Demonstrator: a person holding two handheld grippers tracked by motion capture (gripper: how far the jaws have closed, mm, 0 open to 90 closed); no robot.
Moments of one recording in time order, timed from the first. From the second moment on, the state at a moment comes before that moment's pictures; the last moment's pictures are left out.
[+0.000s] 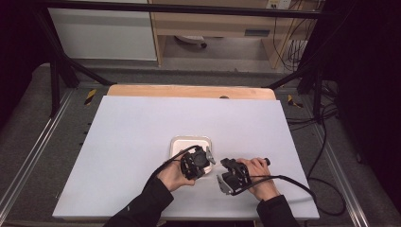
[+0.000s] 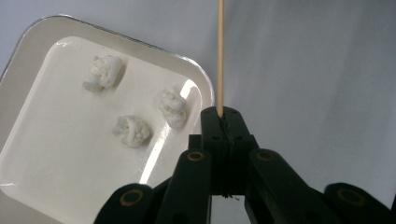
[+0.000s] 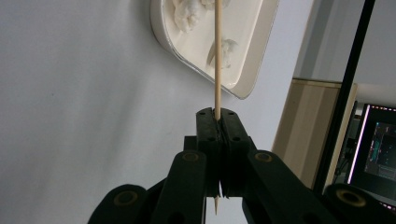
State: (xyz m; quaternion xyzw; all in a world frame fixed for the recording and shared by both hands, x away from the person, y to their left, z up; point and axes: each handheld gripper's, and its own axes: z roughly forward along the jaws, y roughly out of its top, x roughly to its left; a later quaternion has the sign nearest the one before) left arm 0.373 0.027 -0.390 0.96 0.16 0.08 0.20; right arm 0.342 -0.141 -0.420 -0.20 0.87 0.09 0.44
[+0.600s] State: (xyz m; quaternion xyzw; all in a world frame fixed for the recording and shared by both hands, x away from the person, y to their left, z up) left arm 0.377 0.066 -0.386 0.95 0.21 0.10 0.22; right arm 0.355 -0.164 -0.405 0.08 0.89 0.26 0.36
